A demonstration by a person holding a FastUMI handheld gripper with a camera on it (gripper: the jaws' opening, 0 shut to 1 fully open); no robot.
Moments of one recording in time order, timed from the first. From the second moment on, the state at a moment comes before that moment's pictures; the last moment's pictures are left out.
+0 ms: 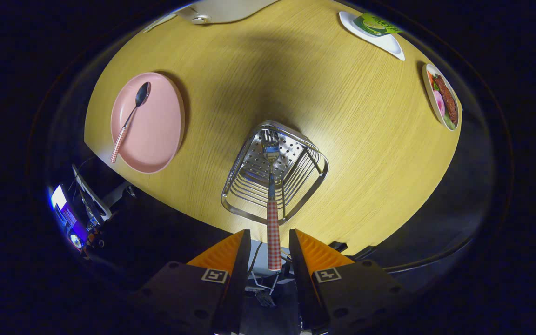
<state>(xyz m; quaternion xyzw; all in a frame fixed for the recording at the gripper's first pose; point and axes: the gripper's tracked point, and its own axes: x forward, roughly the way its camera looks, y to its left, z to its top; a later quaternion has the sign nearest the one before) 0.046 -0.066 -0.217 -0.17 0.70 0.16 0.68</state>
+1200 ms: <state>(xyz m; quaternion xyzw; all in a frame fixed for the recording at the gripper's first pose) 0.010 0.231 -0.189 0.23 0.55 0.26 0.76</state>
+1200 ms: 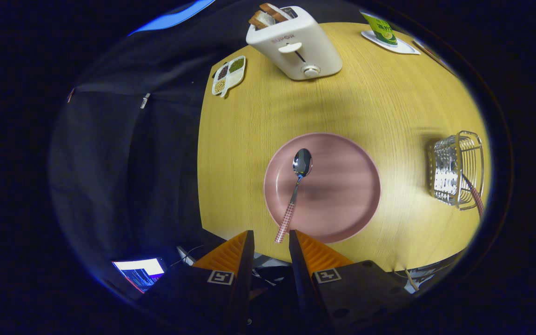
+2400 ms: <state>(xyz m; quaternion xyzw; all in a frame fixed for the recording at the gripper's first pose) 0.015 0.237 -0.259 0.21 0.58 0.23 0.75</state>
